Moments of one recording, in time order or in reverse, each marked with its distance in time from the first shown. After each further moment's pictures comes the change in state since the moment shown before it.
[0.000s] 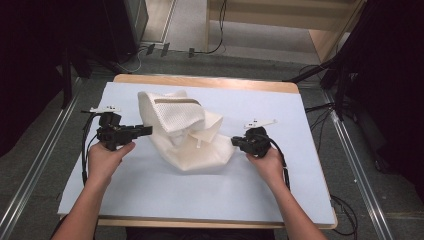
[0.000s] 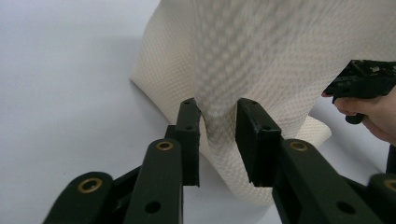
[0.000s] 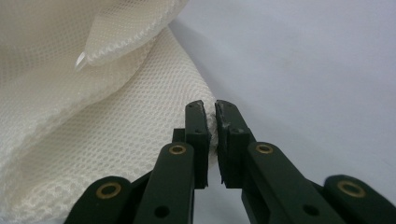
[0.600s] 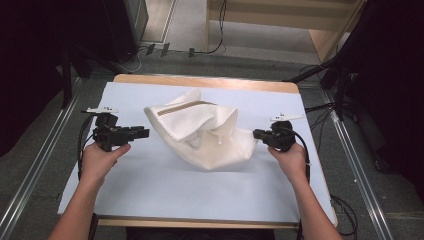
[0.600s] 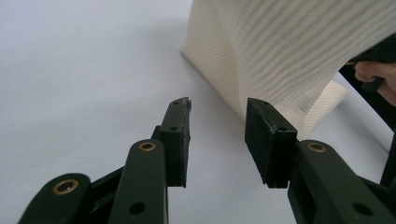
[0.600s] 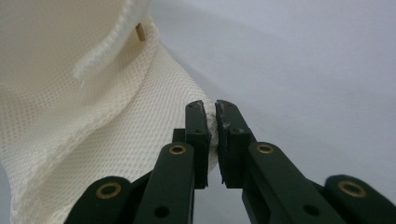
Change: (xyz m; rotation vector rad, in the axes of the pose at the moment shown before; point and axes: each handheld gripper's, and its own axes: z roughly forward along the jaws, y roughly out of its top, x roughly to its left) left arm 0.012 -0.003 -0.006 0.058 0.014 -0.002; right arm -0.052 -0.005 -0.046 -0.051 -0.042 0.057
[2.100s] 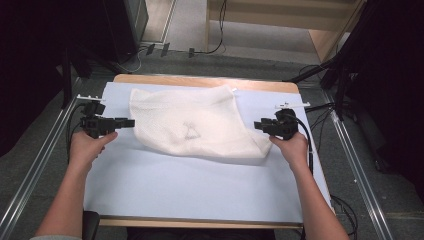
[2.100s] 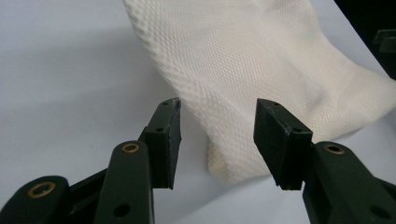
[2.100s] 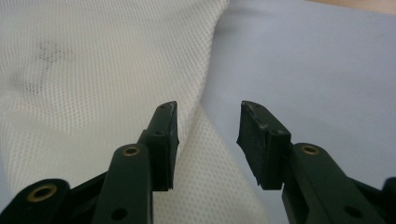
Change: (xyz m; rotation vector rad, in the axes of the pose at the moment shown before) left arm 0.061 0.026 -0.010 0.044 0.118 -0.081; right arm -0.026 0.027 0.014 -0.010 -0.006 0.076
